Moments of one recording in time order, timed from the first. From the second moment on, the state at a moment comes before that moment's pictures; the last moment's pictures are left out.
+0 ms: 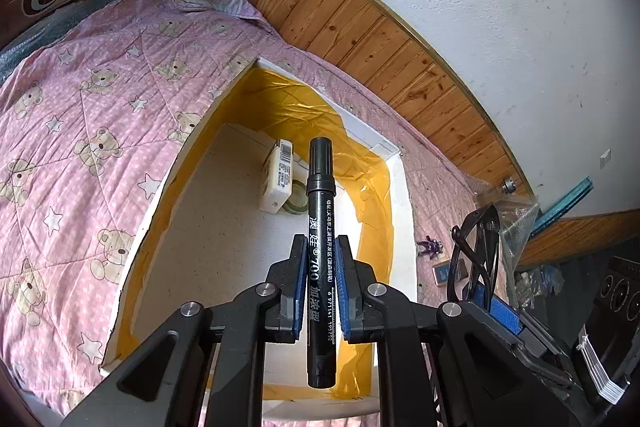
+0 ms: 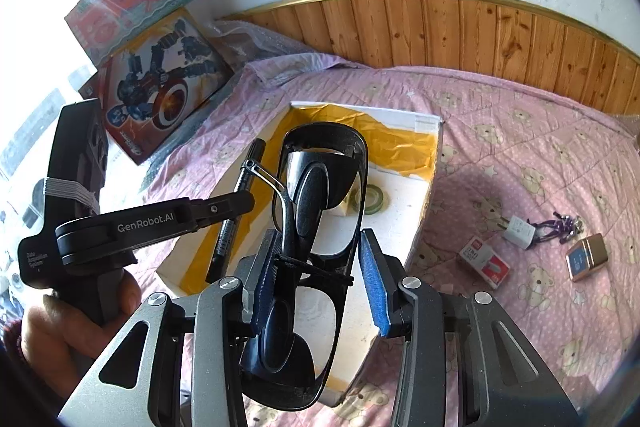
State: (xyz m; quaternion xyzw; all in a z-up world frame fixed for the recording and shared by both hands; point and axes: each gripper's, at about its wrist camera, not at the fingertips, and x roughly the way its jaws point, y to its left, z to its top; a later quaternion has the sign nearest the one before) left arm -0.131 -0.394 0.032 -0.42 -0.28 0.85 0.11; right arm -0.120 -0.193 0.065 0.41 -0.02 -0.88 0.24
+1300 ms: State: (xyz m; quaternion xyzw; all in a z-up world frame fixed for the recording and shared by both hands) left arm -0.274 -0.392 -0.046 -0.55 -0.21 0.81 0.00; right arm -0.294 -0.223 -0.015 0.51 0.08 -0.83 0.22
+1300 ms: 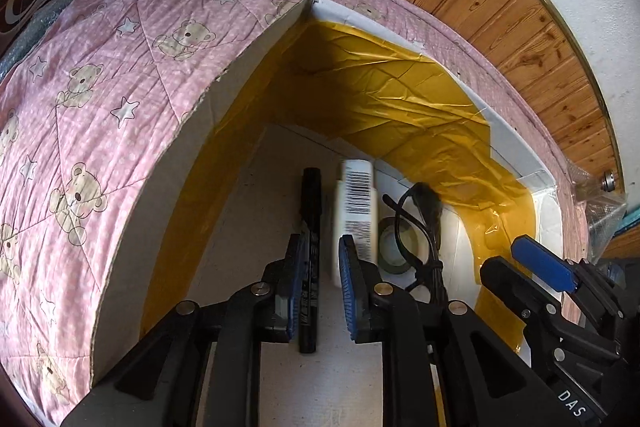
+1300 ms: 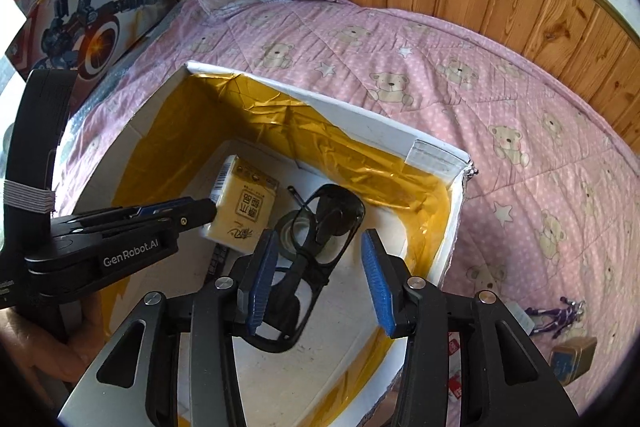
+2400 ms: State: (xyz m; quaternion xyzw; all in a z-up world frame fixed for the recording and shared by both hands) left arm -0.184 -0.390 0.017 -0.51 -0.23 0.83 0.01; right arm -0.162 -0.193 0.024 0.48 -0.05 -0.83 0.27
